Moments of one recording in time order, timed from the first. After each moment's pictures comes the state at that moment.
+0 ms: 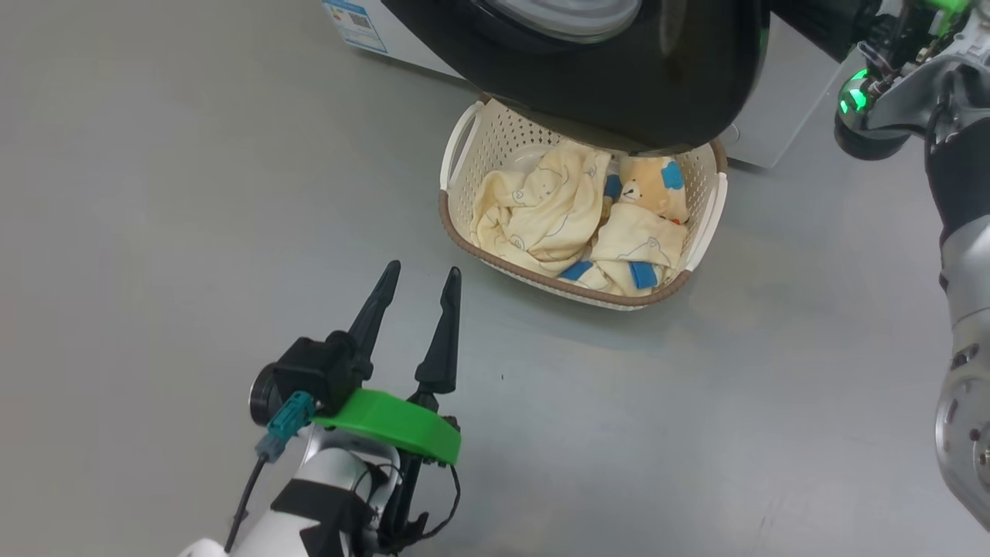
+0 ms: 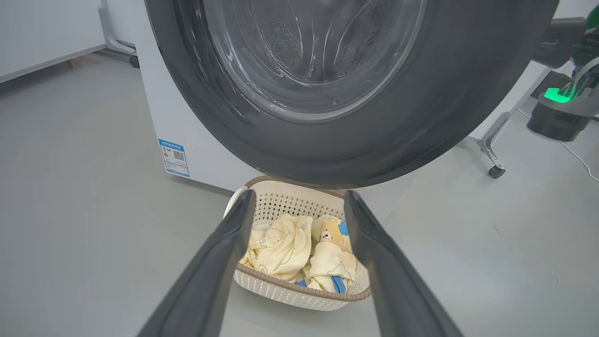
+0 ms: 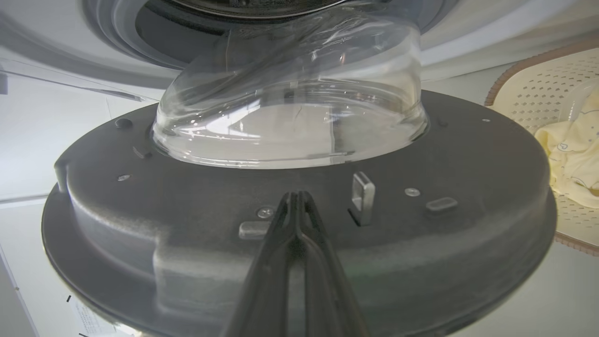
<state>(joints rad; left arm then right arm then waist) -0.38 0.03 -0.50 0.26 -0.42 0.04 -0.25 -1.17 -0.09 -0.21 0.96 1.22 0.13 0.95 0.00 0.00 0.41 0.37</state>
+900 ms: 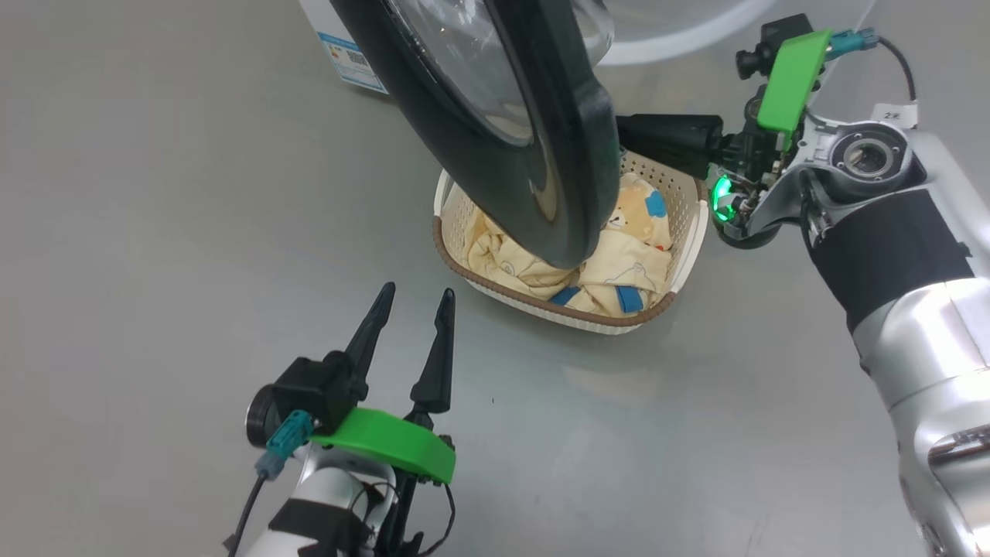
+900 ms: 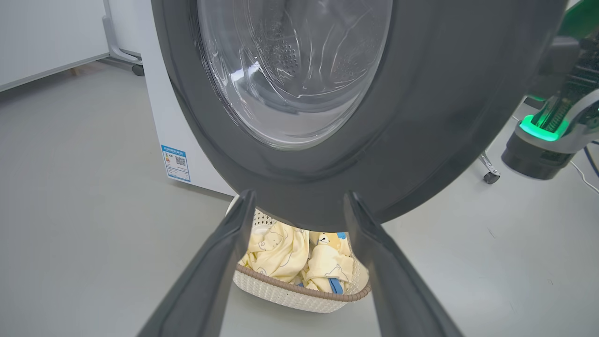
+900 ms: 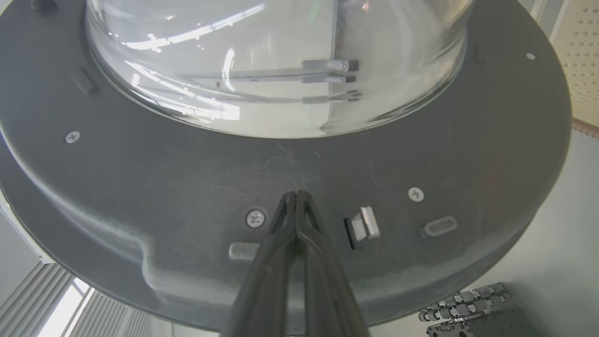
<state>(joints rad) -0.34 0.03 -0.48 0.27 -0.40 0.03 -0.25 -1.01 -0.08 0.27 0.84 1.60 0.13 0.97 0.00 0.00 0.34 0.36</state>
